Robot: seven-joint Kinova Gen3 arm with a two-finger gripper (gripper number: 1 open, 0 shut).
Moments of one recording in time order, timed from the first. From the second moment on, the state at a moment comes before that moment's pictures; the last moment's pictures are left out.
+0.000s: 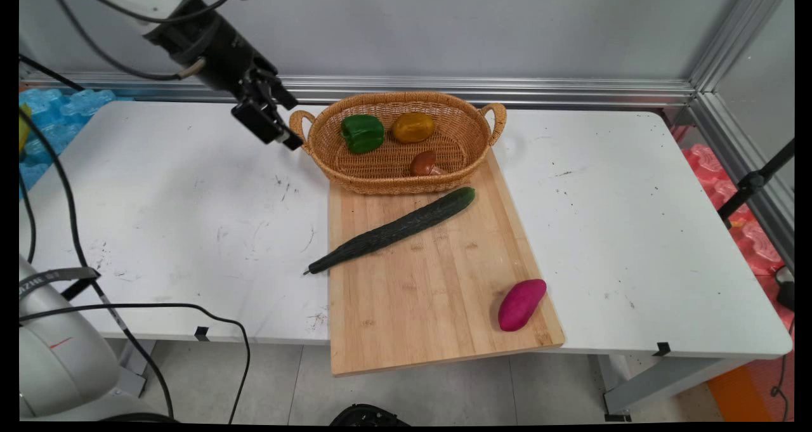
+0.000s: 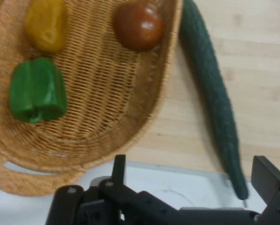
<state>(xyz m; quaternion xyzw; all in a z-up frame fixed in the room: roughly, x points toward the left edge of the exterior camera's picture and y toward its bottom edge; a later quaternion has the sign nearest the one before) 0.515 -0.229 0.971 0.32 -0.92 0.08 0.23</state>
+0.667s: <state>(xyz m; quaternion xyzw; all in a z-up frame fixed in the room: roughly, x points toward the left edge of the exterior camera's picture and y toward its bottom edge) 0.430 -0.206 0.950 0.36 -0.90 0.08 0.24</state>
